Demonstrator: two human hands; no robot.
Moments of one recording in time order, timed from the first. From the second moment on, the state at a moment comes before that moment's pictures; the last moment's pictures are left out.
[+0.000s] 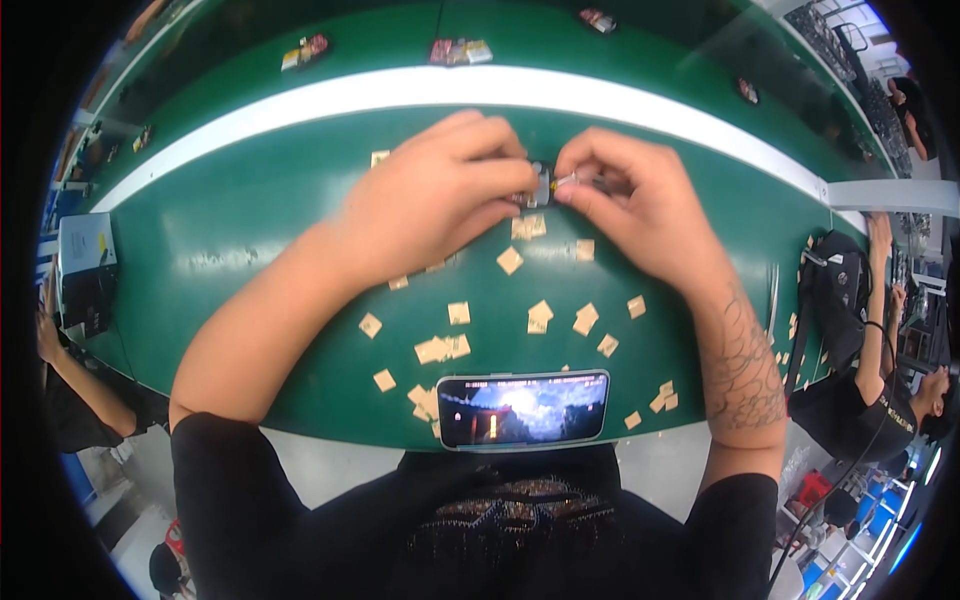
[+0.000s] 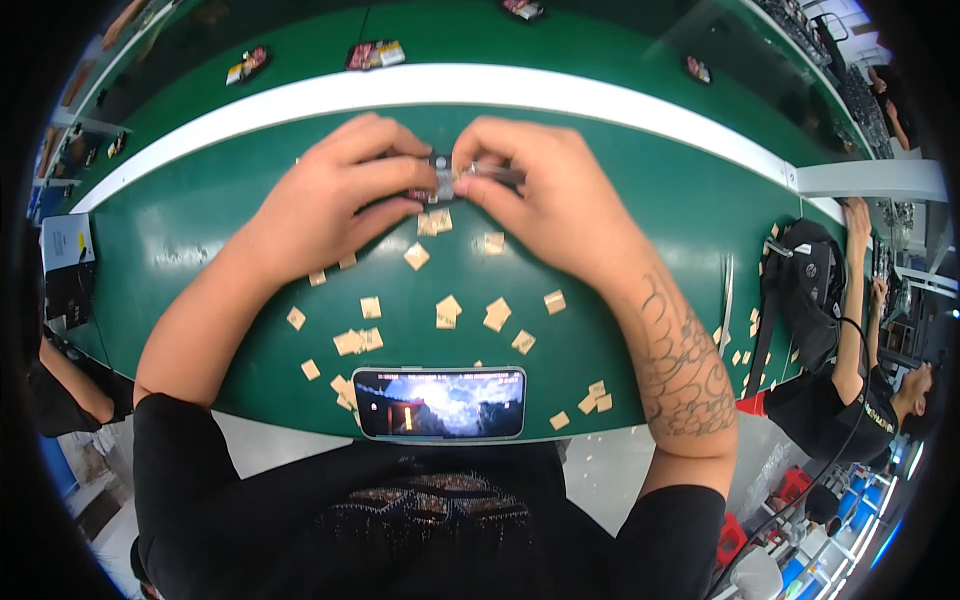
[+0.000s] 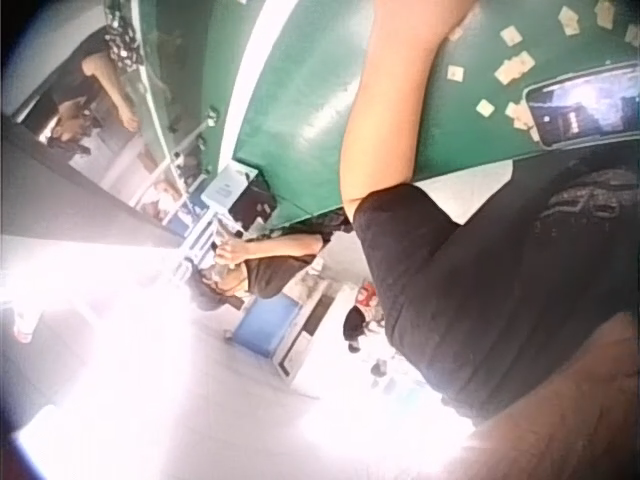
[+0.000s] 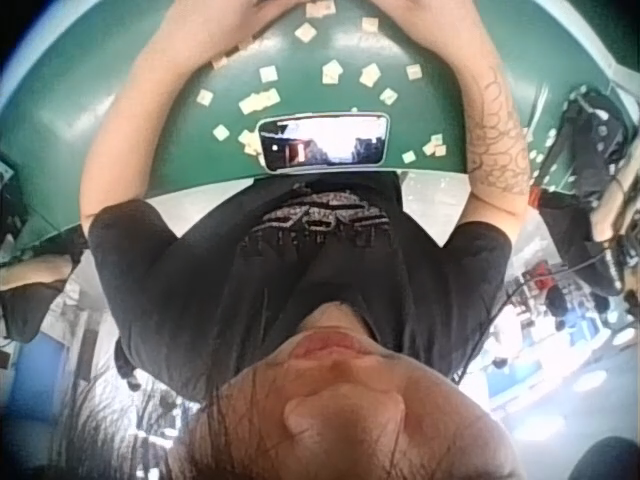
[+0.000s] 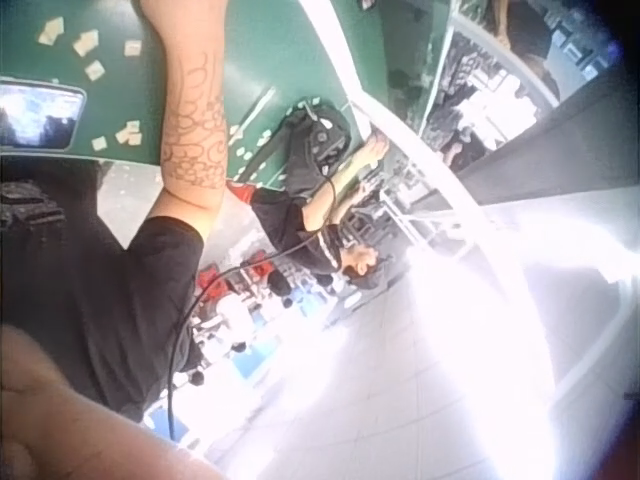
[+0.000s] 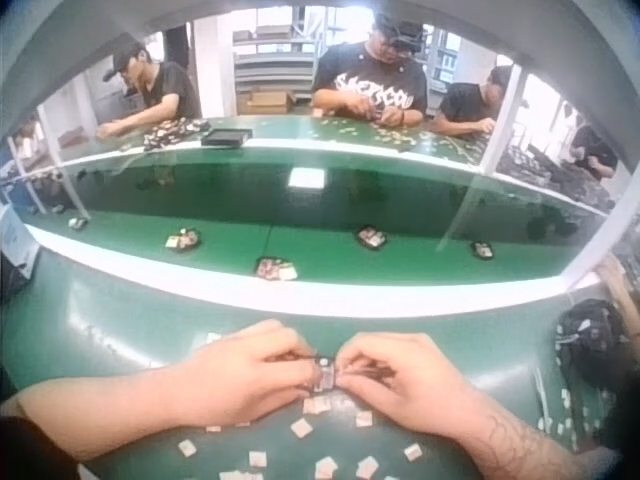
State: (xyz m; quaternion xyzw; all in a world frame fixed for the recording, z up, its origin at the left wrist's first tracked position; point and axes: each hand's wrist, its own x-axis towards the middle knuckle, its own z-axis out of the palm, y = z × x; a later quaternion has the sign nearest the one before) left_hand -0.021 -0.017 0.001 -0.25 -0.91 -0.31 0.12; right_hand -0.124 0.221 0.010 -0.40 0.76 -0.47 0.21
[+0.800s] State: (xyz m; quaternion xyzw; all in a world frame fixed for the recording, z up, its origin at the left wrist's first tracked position) left_hand -0.020 -0.012 -0.002 -0.25 -0.92 -0.28 0.14; right_hand -0.099 0.210 0.014 -0.44 0.81 -0.38 0.06
